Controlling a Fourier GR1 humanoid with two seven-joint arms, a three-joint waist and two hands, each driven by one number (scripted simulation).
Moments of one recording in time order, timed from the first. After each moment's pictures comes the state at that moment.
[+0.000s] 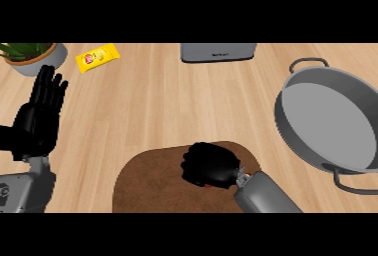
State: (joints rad) left arm -0.21 0.27 0.08 -1.54 0.19 0.17 0.02; right arm -0.38 -0.07 0.58 -1.28 1.21 0.13 -0.56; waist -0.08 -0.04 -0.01
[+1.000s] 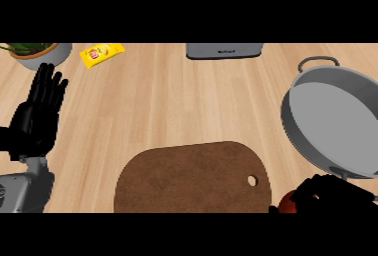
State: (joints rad) left arm -0.21 0.27 0.09 -1.57 0.21 0.15 0.03; right arm 0.30 -0.08 0.34 -2.37 1.21 0.02 0.03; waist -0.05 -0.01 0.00
